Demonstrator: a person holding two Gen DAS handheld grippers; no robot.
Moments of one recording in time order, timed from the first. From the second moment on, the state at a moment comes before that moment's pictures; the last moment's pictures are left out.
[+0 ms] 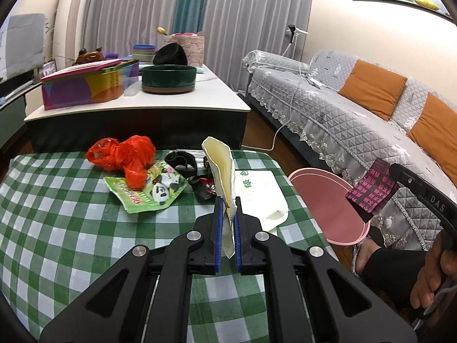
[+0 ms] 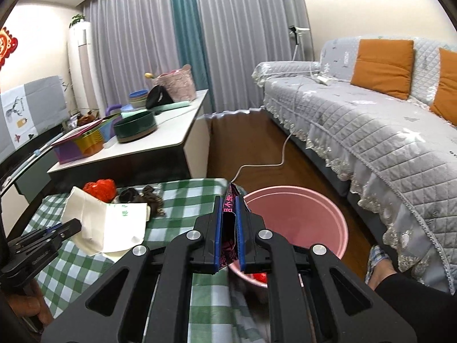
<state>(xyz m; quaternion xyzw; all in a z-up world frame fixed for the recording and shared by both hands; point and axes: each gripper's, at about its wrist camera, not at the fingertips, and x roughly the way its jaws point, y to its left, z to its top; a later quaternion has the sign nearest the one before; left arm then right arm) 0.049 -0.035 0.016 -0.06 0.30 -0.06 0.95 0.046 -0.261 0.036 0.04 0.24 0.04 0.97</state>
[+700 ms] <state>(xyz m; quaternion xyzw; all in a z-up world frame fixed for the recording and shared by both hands) 0.073 -0.087 0.024 -0.04 0.29 -0.11 0.95 0.066 -0.321 0.031 0.06 0.23 -0.03 0.97</state>
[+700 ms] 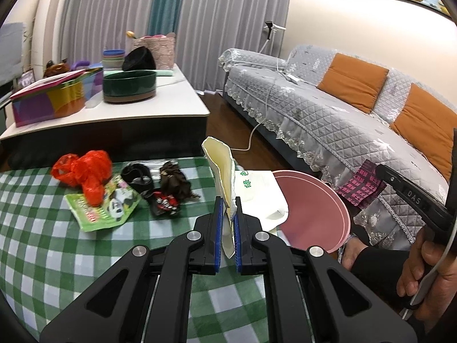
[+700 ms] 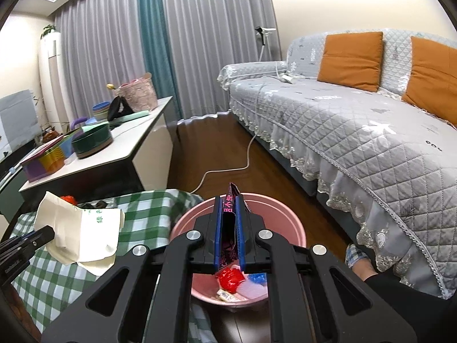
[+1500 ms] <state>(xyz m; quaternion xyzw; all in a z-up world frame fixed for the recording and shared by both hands) 0.143 -0.179 0.004 -0.01 0.30 -0.18 0.93 0.098 -0.357 0.007 0.08 0.25 -0.08 0.96</state>
